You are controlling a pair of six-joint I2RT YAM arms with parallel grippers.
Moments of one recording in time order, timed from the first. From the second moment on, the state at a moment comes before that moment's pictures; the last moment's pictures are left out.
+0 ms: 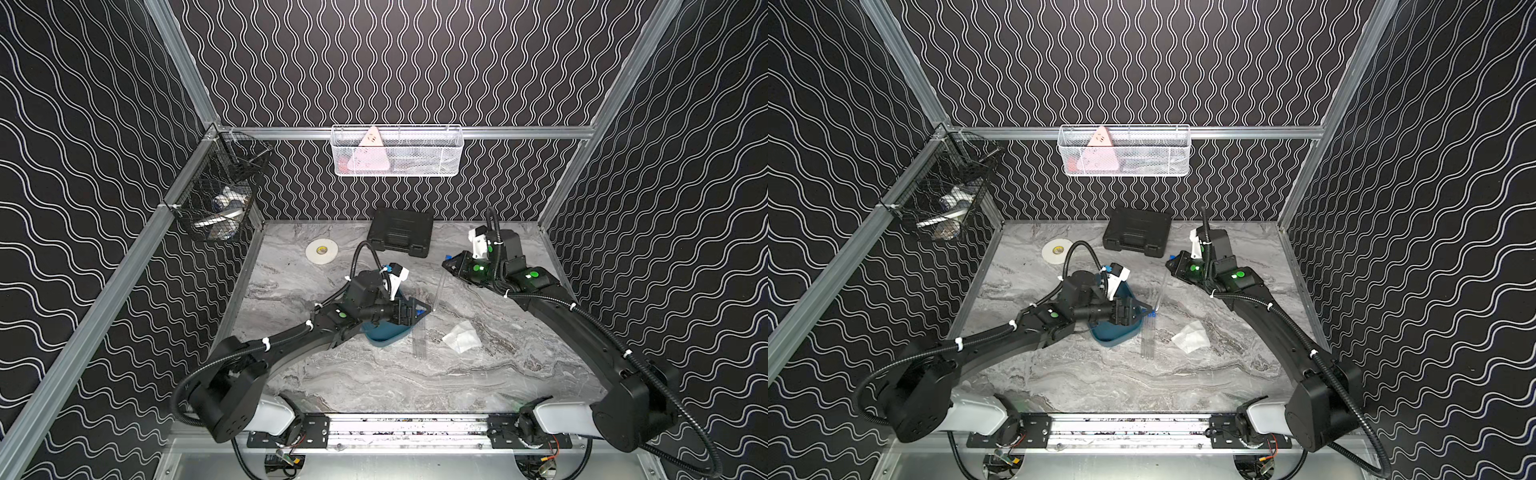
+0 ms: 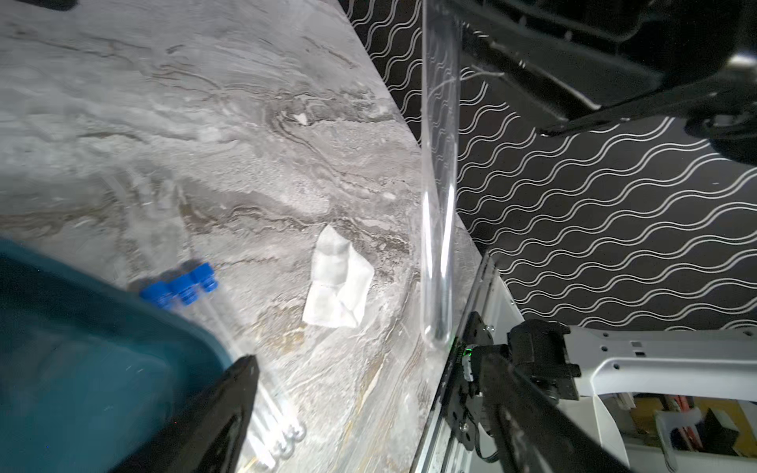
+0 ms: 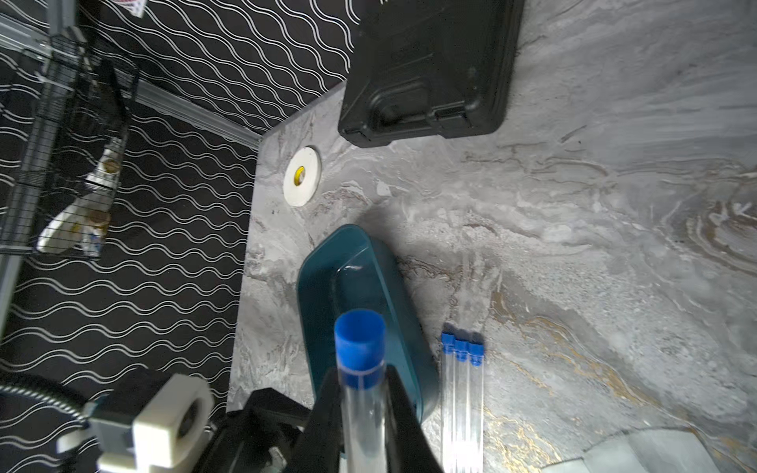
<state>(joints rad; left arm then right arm) -0.64 1.43 0.83 0.17 0.50 -0.63 0.40 1.34 1.16 -0.42 -0.30 0.72</state>
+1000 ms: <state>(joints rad) -0.71 1.55 0.86 0.39 0.51 -0.76 0.40 1.27 1.05 -0.30 -0.36 0.72</state>
